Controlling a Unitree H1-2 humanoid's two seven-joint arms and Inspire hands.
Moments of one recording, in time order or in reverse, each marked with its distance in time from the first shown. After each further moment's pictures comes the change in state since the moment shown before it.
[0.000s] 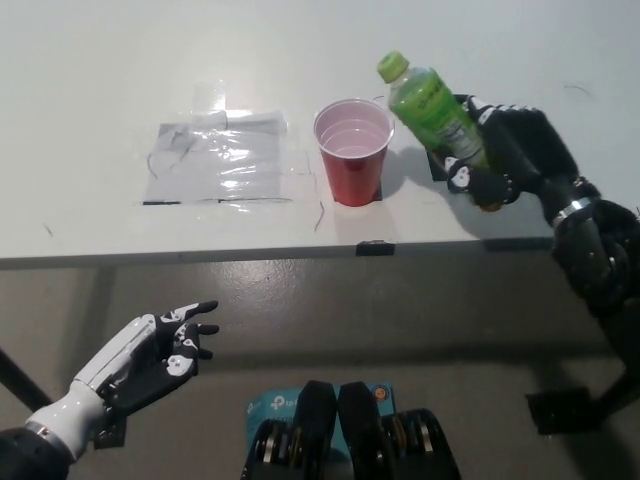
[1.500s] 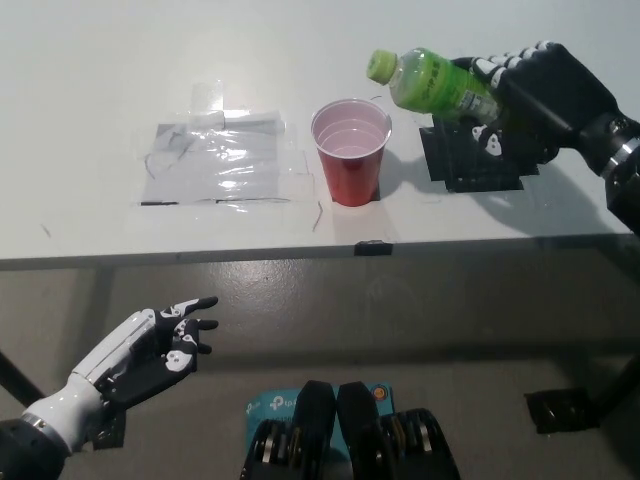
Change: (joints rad) left_arm -0.019 0.016 0.002 -0.010 -0.001 0.027 -0.024; right_arm -0.122 -0.126 0.022 -0.072 -0.248 -0.214 0.092
